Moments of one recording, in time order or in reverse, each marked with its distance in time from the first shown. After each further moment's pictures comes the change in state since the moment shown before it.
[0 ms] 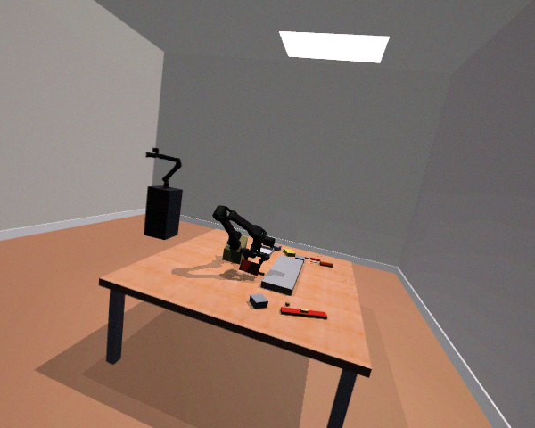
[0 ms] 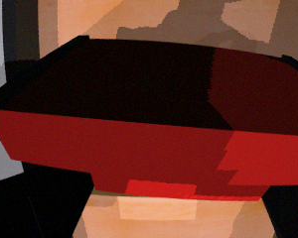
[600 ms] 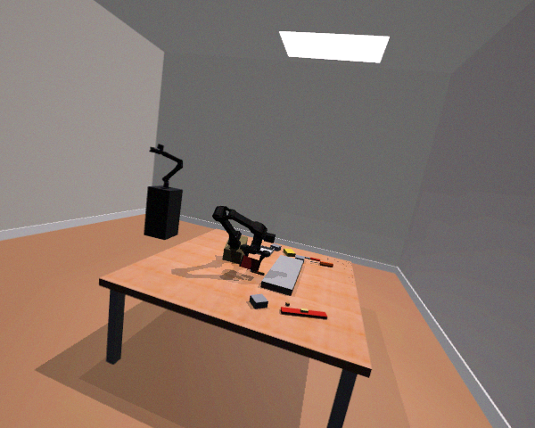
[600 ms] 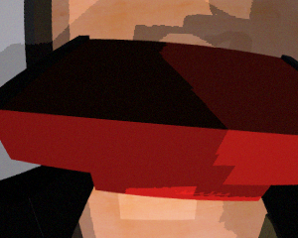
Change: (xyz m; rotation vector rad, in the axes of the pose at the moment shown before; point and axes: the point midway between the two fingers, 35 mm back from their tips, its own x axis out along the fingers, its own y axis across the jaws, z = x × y) arm -0.023 -0.002 0.003 -0.001 -0.003 0.000
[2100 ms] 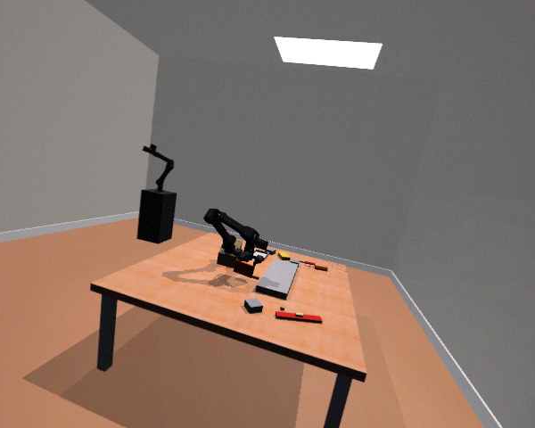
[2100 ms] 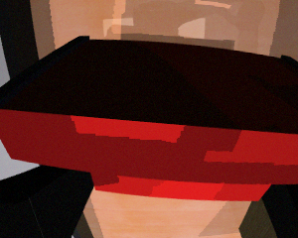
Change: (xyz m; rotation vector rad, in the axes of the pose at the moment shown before) arm 0.003 -0.004 0.004 -0.013 0.225 -0.028
